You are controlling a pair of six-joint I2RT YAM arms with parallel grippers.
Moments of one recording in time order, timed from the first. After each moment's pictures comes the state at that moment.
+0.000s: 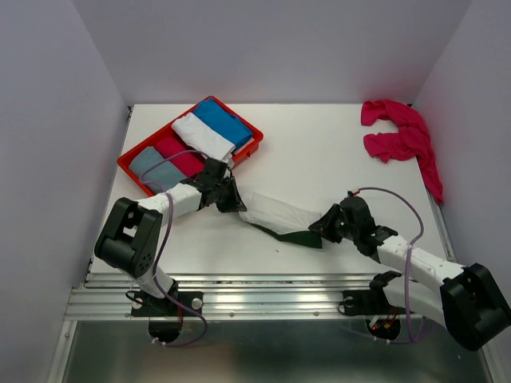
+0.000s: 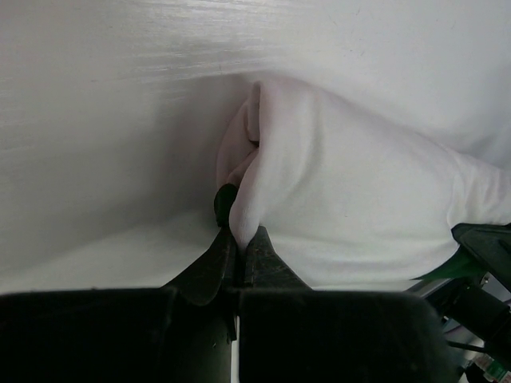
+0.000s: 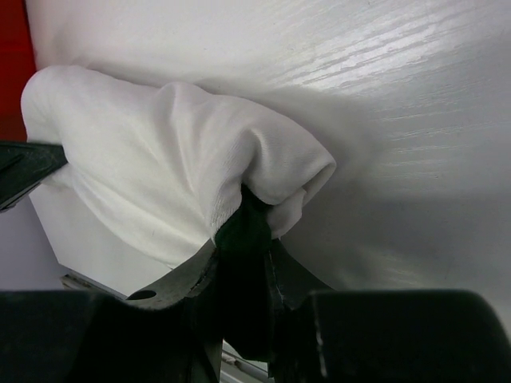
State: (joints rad) left arm -0.46 1.58 0.86 -0.23 0.28 -0.66; right arm 0.49 1.02 0.34 -0.04 -0.11 1.03
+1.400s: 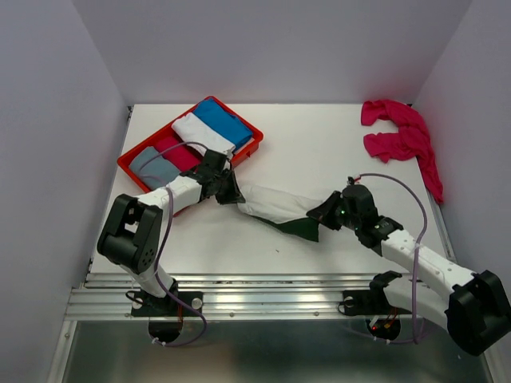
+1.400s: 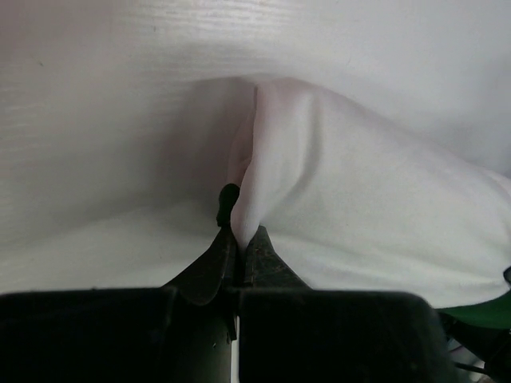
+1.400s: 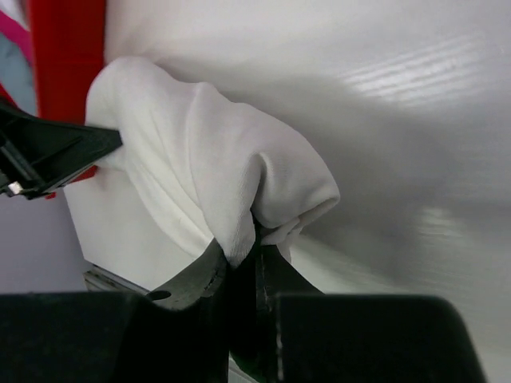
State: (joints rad) left arm -0.44 1.62 0.91 -0.24 0.25 -0.64; right arm 0.49 1.02 0.44 -0.09 -0.09 1.01
